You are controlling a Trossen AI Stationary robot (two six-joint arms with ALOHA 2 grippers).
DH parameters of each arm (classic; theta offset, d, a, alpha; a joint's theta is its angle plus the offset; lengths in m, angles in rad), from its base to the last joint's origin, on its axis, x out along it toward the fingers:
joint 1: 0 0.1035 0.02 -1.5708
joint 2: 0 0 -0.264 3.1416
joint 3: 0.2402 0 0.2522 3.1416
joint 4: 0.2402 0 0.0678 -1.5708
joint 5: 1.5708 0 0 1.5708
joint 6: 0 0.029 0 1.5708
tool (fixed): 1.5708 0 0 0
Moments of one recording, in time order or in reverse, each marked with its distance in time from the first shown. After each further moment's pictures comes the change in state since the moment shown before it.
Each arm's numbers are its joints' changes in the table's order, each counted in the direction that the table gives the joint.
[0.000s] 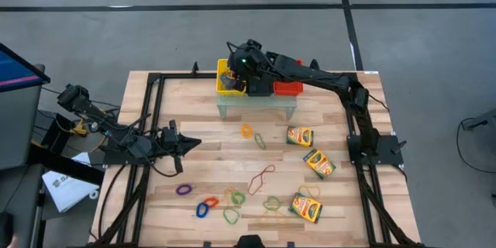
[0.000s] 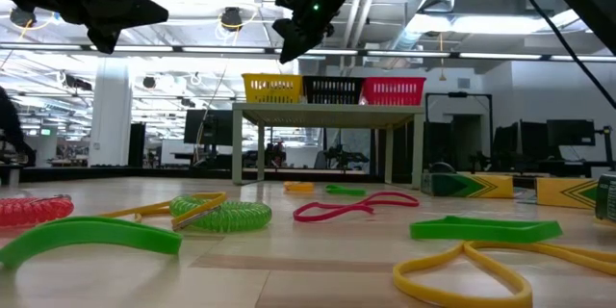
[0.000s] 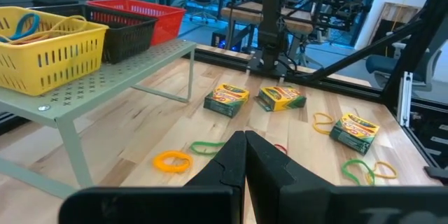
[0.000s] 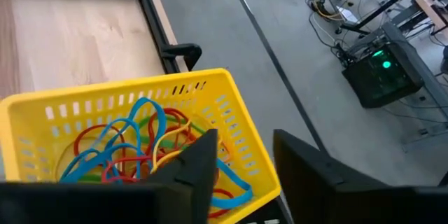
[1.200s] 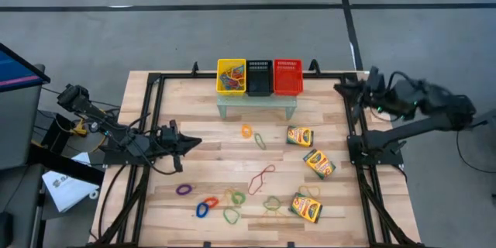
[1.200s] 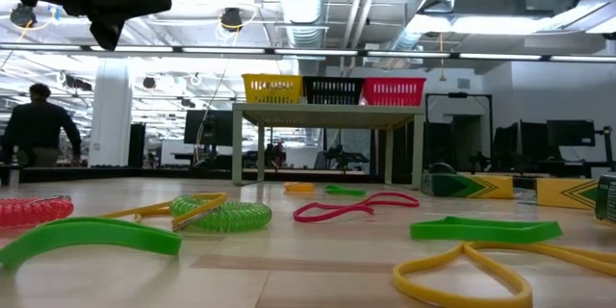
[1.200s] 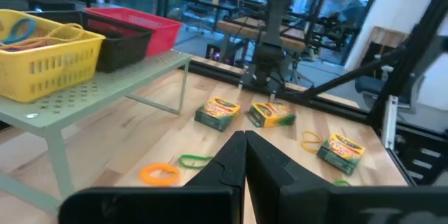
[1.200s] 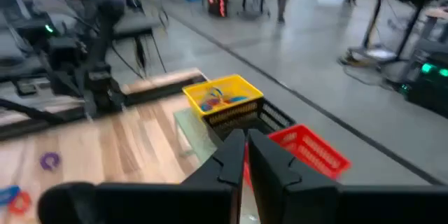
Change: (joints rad) left arm 0.000 0.011 0.000 -0.085 0.013 -0.013; right arm 0.501 -1.476 -0.974 0.110 0.259 0.469
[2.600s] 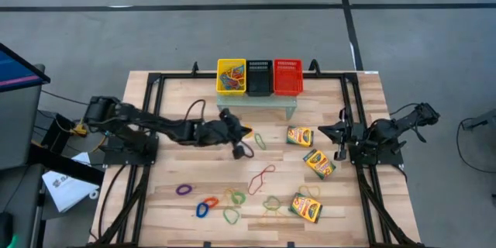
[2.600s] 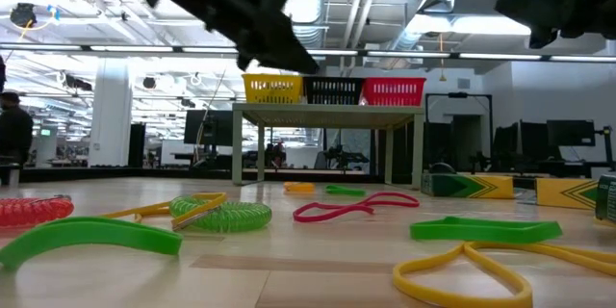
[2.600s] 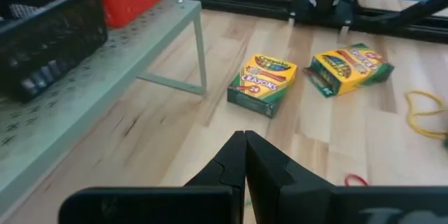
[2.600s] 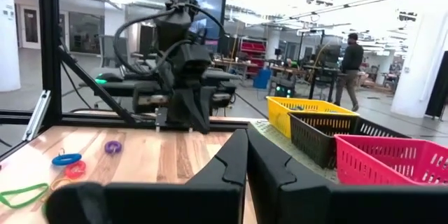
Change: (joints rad) left arm 0.508 0.920 0.607 0.046 0.424 0.136; right arm 0.303 -0.556 -0.991 -0.861 0.001 -0.391
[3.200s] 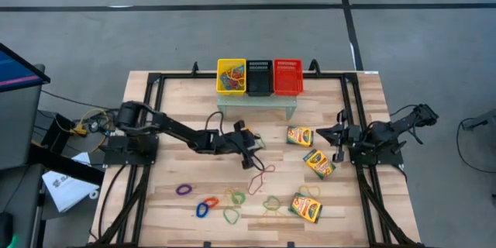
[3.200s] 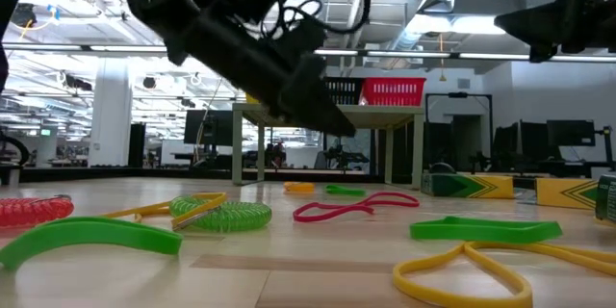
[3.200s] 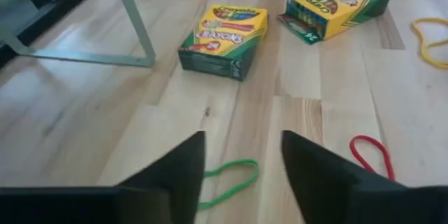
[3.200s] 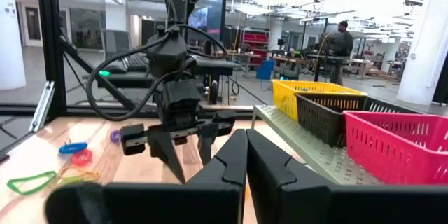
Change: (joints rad) left arm -0.020 0.315 0.030 -0.241 0.063 0.112; right arm -0.001 -0.025 -0.053 0.017 0.000 0.055
